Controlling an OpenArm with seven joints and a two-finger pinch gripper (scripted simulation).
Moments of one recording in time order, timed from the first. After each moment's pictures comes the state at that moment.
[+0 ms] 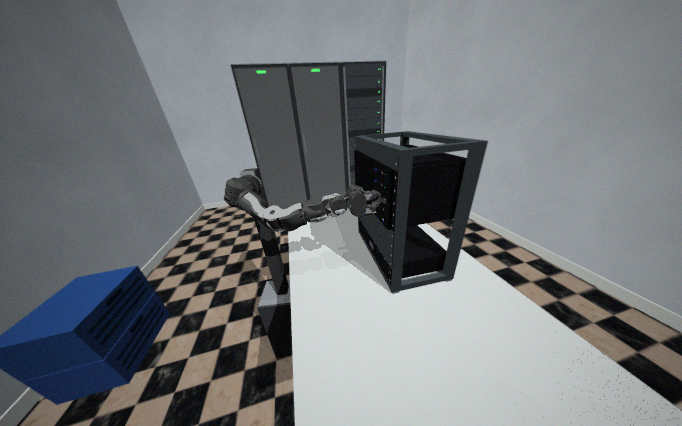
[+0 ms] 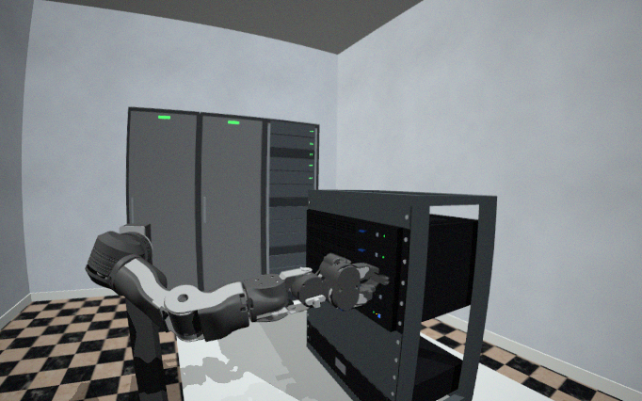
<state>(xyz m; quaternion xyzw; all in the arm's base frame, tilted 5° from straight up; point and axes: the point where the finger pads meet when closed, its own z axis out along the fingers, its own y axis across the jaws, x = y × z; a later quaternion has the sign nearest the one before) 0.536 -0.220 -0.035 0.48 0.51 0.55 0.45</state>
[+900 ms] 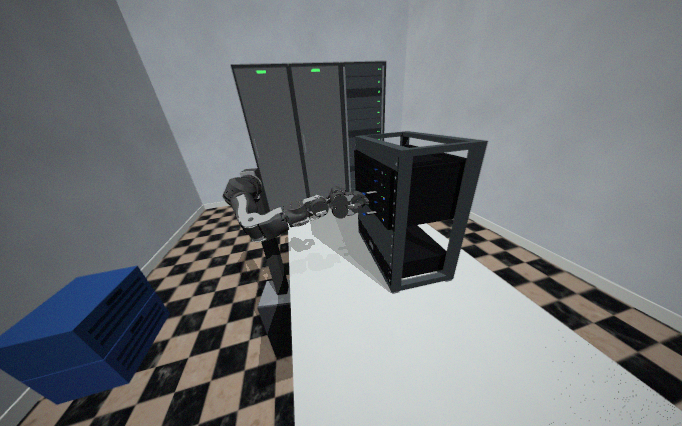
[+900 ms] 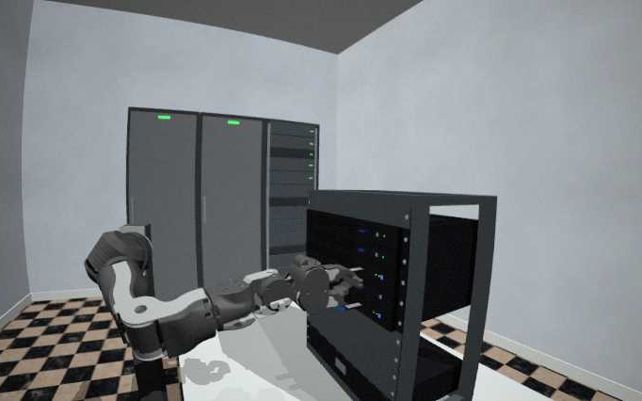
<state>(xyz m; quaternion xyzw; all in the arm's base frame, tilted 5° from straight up) 0.472 -0.224 -0.033 0.48 0.51 0.56 0.45</state>
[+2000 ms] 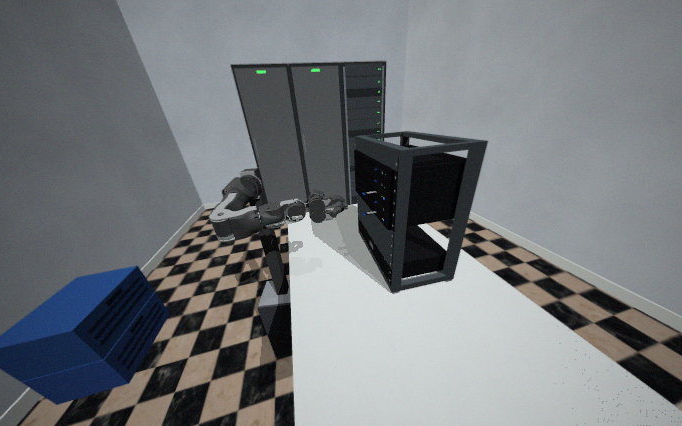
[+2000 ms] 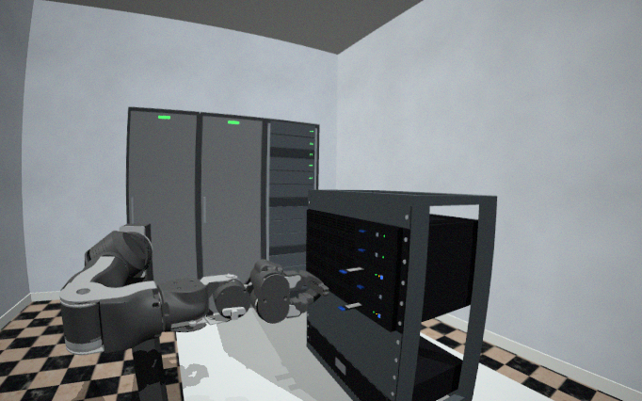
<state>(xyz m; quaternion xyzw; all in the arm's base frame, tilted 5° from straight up) 0.396 -0.238 -0.039 0.48 0.51 0.55 0.45</state>
